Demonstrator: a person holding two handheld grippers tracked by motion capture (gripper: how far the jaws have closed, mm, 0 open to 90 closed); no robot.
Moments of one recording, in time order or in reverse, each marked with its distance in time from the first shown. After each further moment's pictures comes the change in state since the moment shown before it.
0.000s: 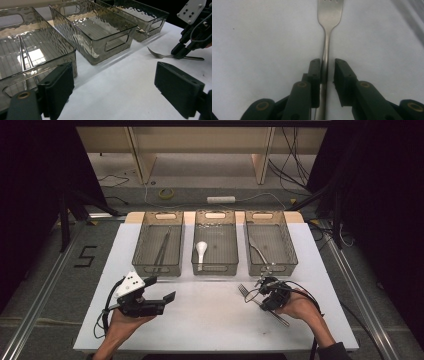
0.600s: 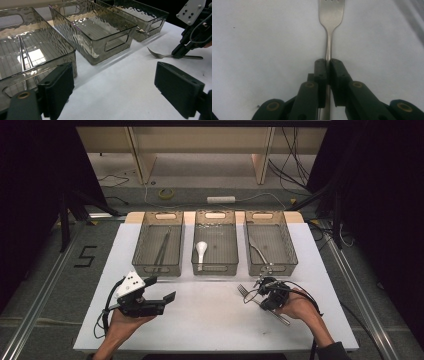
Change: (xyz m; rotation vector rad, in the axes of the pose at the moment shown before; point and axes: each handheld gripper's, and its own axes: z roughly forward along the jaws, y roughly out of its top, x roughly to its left) left arm 0.000 0.000 0.000 -0.001 0.000 0.002; right arm 0.002 0.002 0.001 0.012 -0.008 -0.024
